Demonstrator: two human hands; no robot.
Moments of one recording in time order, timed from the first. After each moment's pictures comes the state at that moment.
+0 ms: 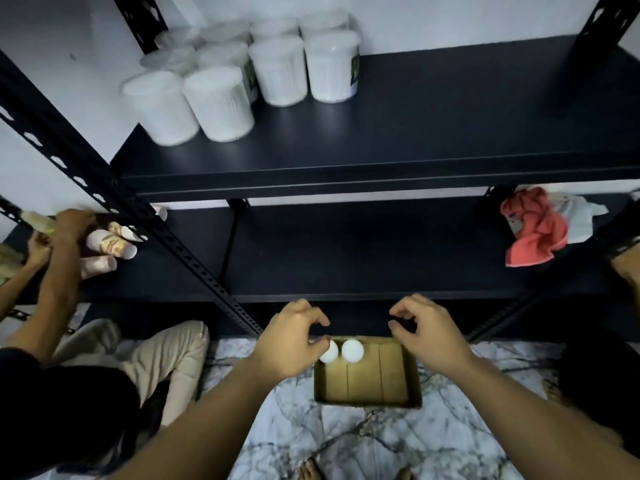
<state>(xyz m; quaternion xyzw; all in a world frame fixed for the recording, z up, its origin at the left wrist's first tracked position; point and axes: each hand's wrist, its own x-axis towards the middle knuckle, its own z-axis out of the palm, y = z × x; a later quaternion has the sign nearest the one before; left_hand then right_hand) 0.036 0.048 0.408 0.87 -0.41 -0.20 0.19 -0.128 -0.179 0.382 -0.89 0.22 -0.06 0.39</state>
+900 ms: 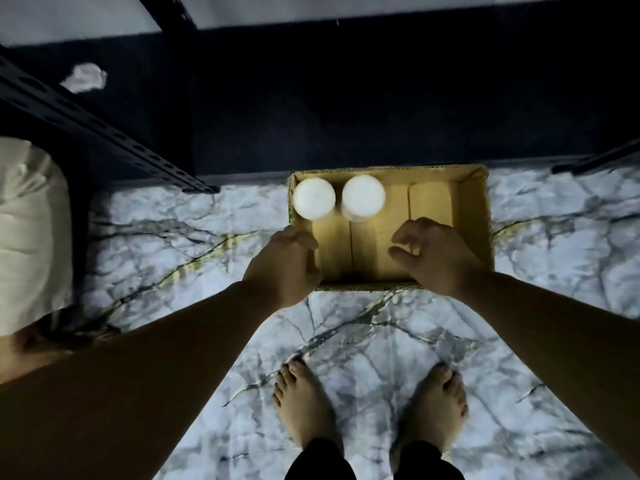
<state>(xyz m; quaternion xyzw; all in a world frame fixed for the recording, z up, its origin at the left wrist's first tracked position) 0.054 0.075 -0.167 0.86 -0.39 -0.33 0.08 -0.107 -0.148 -0.159 -0.87 0.28 0.17 0.38</state>
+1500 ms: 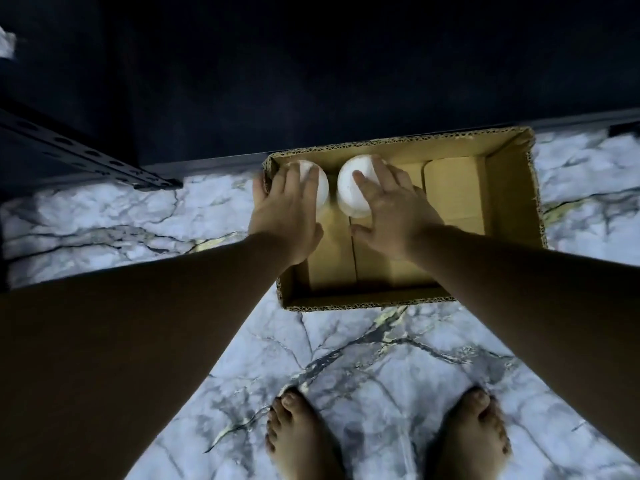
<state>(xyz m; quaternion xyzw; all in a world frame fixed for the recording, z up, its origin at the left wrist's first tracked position) 0.099 0.008 -0.293 0.87 -0.47 -0.12 -0.10 -0.031 -0.147 -0.291 -0.94 0.21 0.18 0.18</state>
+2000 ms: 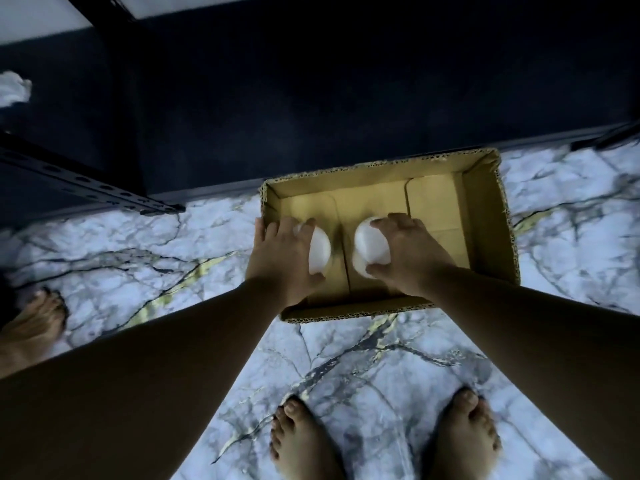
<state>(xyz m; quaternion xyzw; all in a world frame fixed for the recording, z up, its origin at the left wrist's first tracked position) 0.077 0.028 -0.268 0.85 -0.46 -0.22 -0.06 -0.079 -0.150 -0.266 -0.89 0.29 0.20 0.30</state>
